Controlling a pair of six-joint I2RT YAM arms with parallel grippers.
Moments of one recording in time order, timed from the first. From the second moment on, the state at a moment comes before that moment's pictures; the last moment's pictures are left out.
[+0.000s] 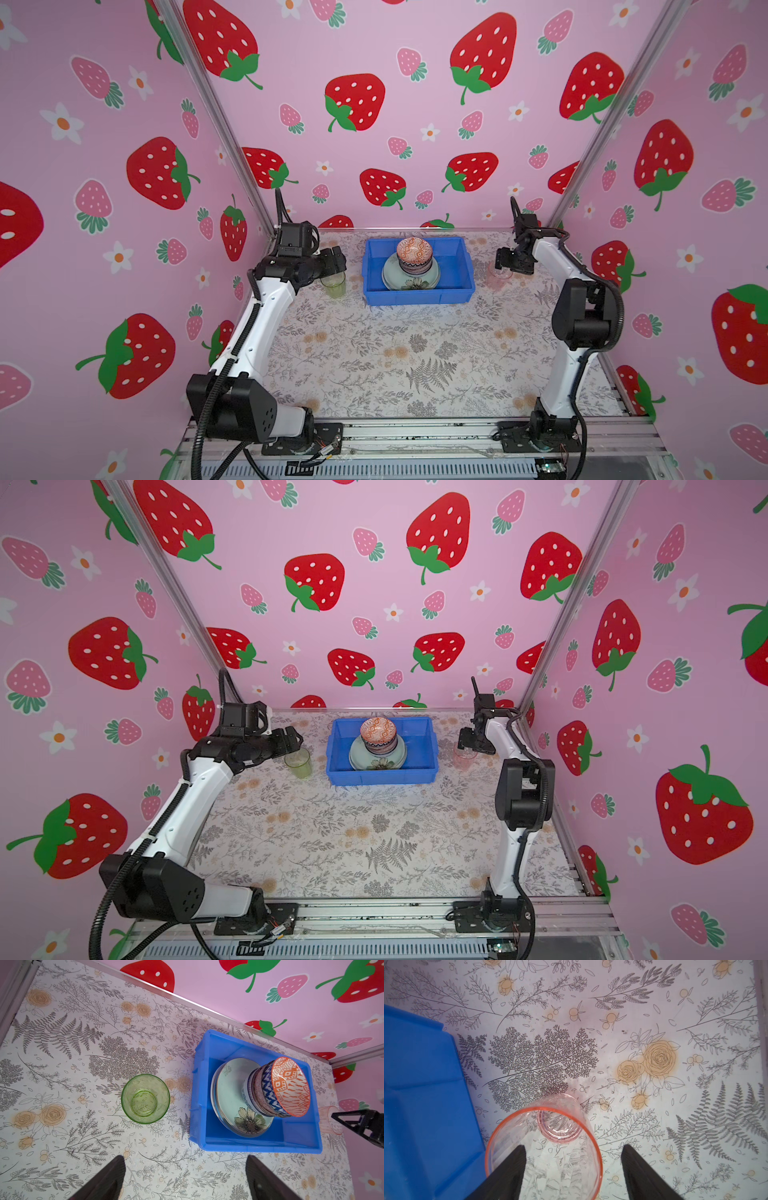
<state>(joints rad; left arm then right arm) -0.07 1.40 1.38 -0.78 0.16 -0.36 0.10 2.04 1.75 -0.88 0.03 0.18</state>
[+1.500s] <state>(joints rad) -0.06 1.47 1.37 -0.77 0.27 -0.40 0.11 1.86 1.70 -0.95 0.02 0.16</state>
